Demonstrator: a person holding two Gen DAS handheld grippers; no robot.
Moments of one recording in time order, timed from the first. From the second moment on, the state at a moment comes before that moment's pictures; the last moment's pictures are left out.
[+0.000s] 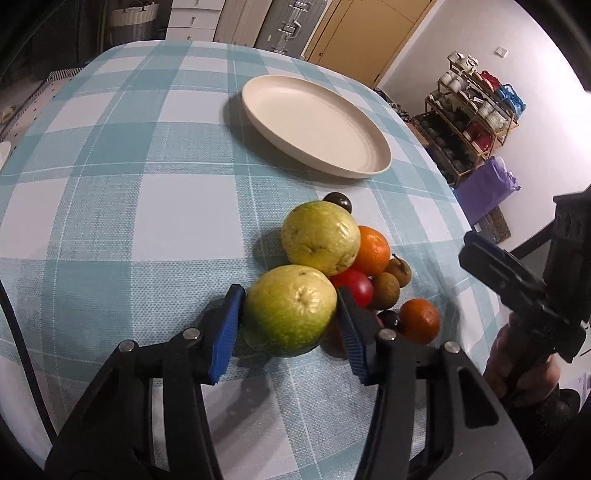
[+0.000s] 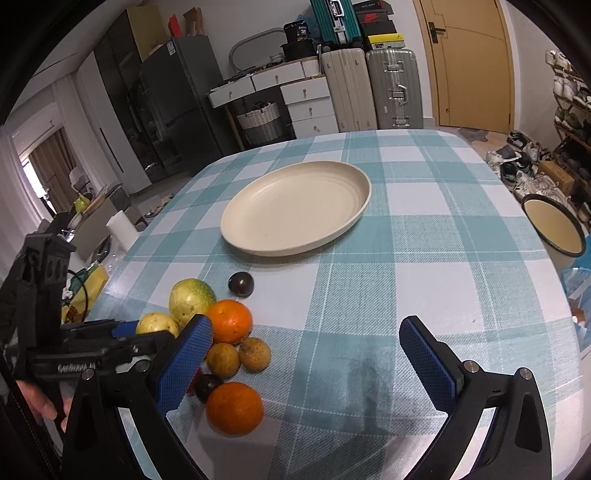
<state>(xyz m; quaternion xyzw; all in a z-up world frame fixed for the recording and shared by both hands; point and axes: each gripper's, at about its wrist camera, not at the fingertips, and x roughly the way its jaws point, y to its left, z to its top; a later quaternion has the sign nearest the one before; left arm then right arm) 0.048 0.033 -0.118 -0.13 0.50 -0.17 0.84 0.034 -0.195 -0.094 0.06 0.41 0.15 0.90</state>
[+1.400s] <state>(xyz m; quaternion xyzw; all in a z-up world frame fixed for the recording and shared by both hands) 0.032 0.043 -0.099 -0.11 0.48 -0.17 0.85 -0.002 -0.162 -0.133 0.07 0.46 0.24 0.85</state>
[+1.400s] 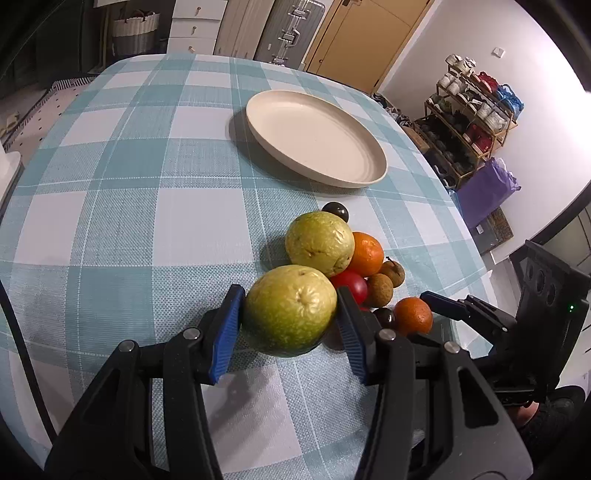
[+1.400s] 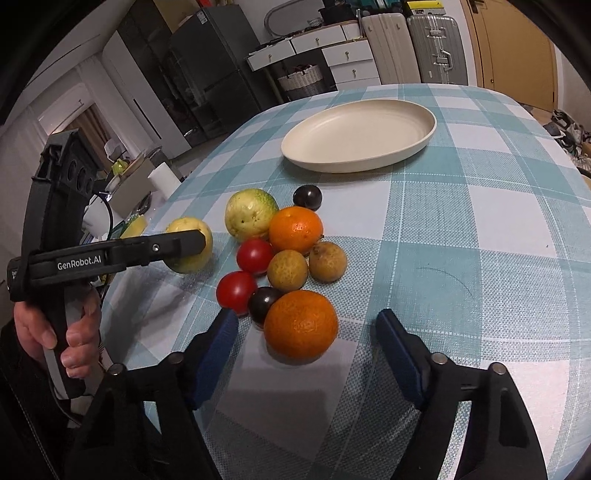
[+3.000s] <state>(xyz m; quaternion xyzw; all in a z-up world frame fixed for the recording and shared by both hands) 0.192 0.018 -0.031 -0.12 0.45 -0.18 0.87 0.126 -0.196 -0.044 0.11 0.36 0.24 0.90</state>
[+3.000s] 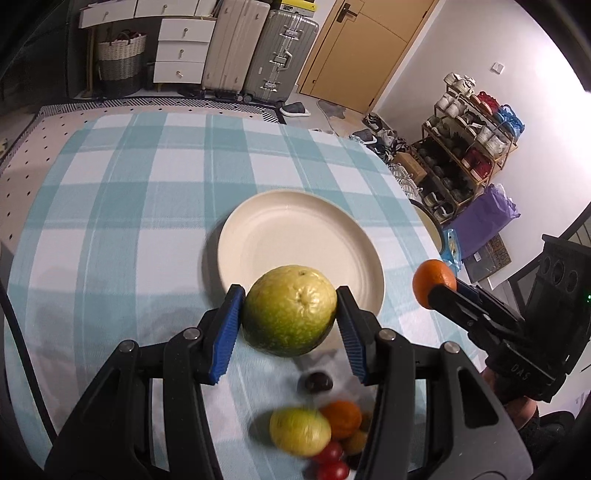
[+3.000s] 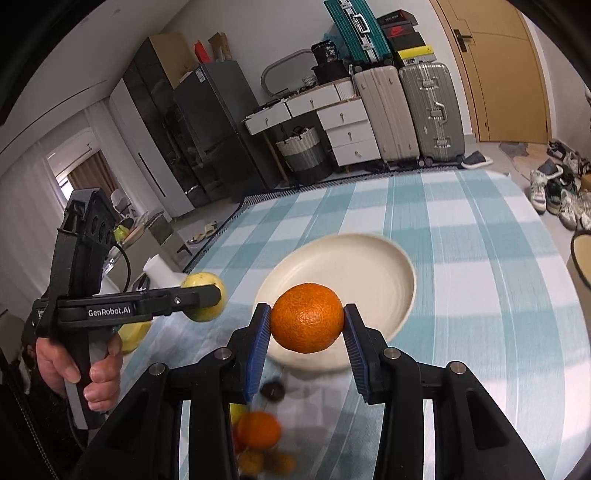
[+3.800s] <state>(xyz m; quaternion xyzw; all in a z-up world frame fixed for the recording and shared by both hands) 0.331 -0.023 -0.078 -0.13 0.49 -0.19 0.84 0.253 -0.181 -0.091 0.10 0.38 0.23 0.89</state>
